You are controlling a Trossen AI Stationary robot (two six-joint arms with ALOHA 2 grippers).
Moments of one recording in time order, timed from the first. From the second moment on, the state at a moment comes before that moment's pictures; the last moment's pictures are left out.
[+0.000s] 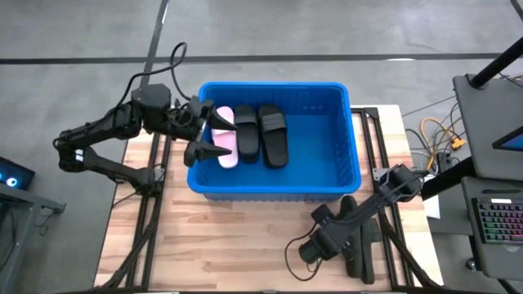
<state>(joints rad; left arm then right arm) 0.14 1.13 1.53 -0.53 0.29 -0.23 0.63 1.99 1.52 -1.51 -0.07 -0.01</state>
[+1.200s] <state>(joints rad) 0.14 1.12 1.53 -0.53 0.29 -0.23 0.61 1.79 1.73 -1.43 0.14 -0.08</state>
